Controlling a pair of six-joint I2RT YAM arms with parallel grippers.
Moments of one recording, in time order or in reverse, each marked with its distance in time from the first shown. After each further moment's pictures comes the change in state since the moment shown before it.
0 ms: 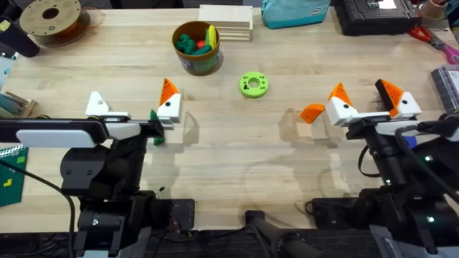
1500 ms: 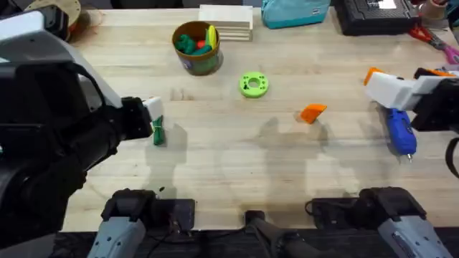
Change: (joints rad) left arm 0.000 0.583 0.684 -0.857 0.055 -0.196; right arm 0.000 0.508 0.855 -0.802 -0.034 0.076
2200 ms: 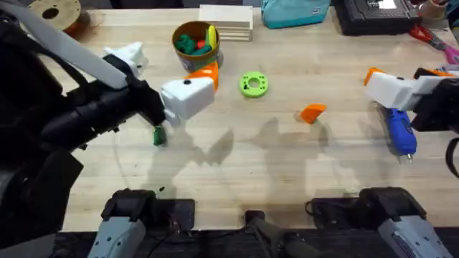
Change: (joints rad) left arm 0.000 0.000 0.000 0.415 0.667 0.137; right arm 0.000 0.000 0.000 0.000 0.000 0.000
